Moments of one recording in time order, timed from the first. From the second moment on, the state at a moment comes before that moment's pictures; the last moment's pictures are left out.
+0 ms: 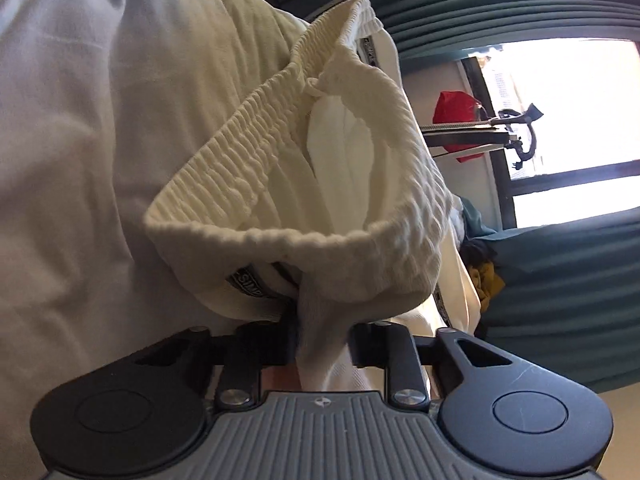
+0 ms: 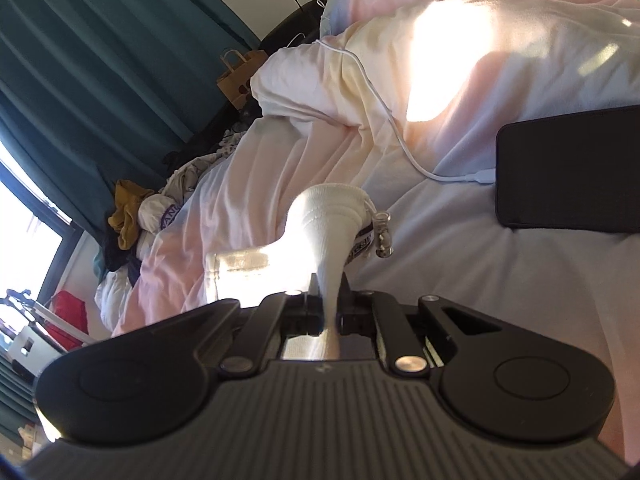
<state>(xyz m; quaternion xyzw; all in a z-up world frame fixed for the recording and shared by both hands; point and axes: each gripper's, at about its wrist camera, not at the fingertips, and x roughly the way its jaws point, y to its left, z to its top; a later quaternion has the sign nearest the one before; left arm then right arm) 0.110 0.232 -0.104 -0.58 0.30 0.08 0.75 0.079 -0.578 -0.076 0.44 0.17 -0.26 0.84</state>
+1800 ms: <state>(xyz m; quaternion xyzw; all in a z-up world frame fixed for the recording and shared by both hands) -0.019 0.228 0.052 -0.20 0.28 0.12 0.93 0.004 -0.559 -0.016 0.38 0.18 -0.37 0.83</state>
